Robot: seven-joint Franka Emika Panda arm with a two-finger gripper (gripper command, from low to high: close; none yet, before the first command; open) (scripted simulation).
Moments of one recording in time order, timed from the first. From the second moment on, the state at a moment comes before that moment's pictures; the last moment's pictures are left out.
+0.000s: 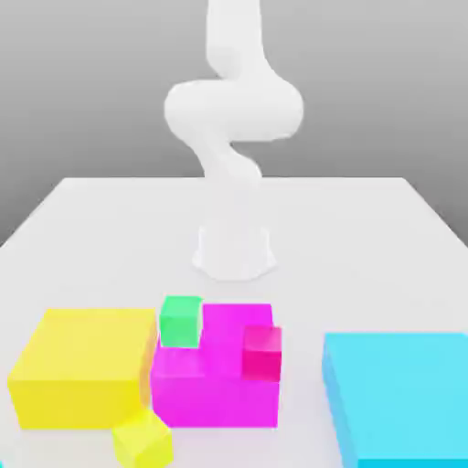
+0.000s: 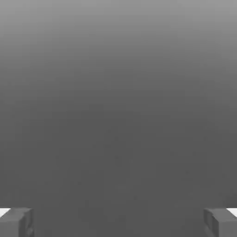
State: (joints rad) arm -0.03 -0.71 -0.01 -2.28 0.00 2.32 0.83
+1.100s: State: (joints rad) arm -0.37 0.50 -0.19 -2.06 0.16 2.56 1.04
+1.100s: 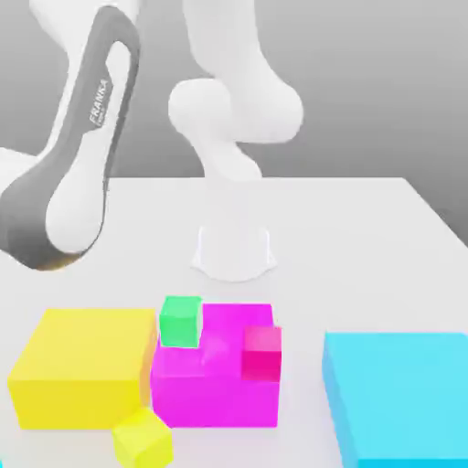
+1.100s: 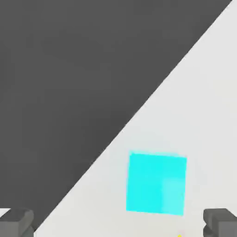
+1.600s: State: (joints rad) arm -0.37 0.51 -0.19 -2.07 0.17 2.56 1.04
